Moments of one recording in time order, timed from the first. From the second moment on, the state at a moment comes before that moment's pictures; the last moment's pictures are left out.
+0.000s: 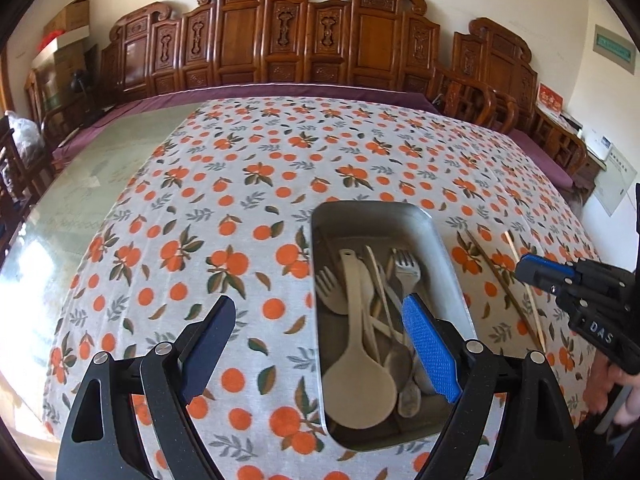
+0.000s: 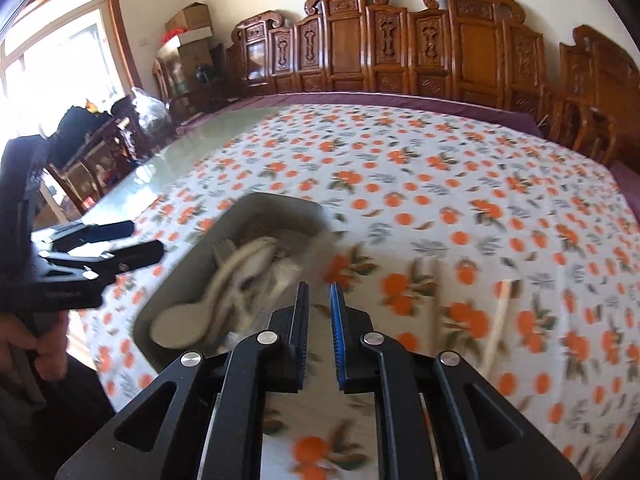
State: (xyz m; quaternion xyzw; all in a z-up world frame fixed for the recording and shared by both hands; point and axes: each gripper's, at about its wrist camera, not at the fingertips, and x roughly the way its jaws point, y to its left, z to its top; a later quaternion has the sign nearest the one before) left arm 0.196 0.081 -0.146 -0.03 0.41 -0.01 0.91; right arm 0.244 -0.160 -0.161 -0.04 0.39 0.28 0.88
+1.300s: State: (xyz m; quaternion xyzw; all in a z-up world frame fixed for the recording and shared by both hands) left arm 0.173 -0.048 -0.140 0.04 0.42 -0.11 0.90; right arm 0.267 -0.267 -0.230 -0.05 0.46 0.15 0.87
